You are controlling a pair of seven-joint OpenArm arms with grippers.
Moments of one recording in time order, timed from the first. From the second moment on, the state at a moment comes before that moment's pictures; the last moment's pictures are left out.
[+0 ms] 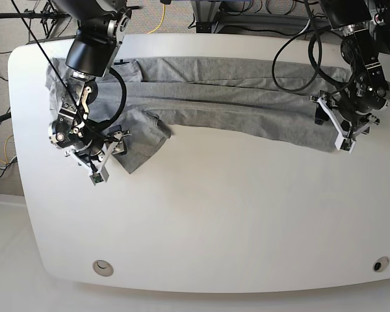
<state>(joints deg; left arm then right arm) 6.2 -14.0 -22.8 98.8 -13.1 -33.3 62.2 13.2 4.3 22.8 75.3 -0.3 40.0 -54.9</state>
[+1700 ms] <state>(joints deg) 6.1 -14.0 -22.8 98.8 -13.1 -33.5 62.1 3.6 3.7 22.5 101.7 0.1 40.0 -67.5</state>
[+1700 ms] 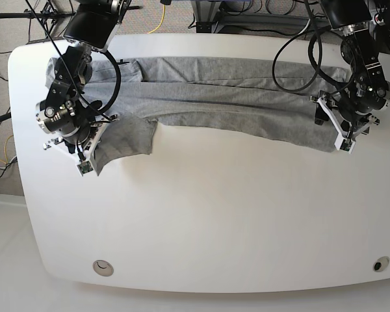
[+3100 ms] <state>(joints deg) 6.0 -14.1 -22.7 93.6 -12.9 -33.5 58.7 -15.9 3.8 34.8 112.7 -0.3 40.1 -70.2</state>
